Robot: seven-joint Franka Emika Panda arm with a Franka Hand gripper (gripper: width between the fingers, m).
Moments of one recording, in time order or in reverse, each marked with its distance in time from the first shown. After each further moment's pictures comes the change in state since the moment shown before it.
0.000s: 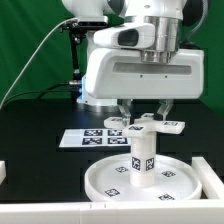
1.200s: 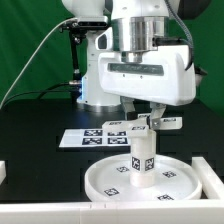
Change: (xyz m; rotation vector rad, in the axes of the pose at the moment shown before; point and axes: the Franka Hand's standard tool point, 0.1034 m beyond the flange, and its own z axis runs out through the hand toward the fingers) arm -0.002 0.003 0.000 0.107 -0.045 1.281
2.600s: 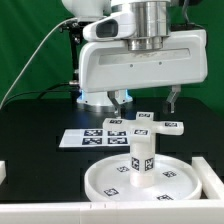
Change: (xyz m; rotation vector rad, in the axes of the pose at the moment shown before) arm 0.002 -0.011 -0.019 -0.001 -0.015 -1.334
